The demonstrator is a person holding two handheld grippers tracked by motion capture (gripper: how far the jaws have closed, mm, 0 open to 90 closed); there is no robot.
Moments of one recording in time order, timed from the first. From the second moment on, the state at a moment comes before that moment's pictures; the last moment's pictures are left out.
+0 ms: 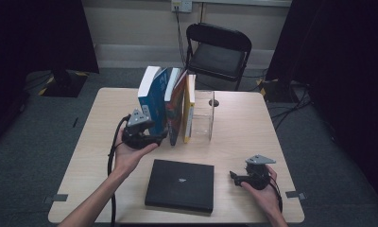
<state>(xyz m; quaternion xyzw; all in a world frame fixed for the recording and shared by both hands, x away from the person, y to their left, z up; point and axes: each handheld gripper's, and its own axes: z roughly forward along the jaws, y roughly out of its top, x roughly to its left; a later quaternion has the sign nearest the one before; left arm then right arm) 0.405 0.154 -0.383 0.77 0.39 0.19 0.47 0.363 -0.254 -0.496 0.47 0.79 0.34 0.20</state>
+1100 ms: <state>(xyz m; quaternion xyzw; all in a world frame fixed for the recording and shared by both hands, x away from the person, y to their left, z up) 0.374 0.165 -0.465 0.82 0.40 0.11 0.40 0.308 -0.173 -0.457 0.35 0.83 0.42 0.13</state>
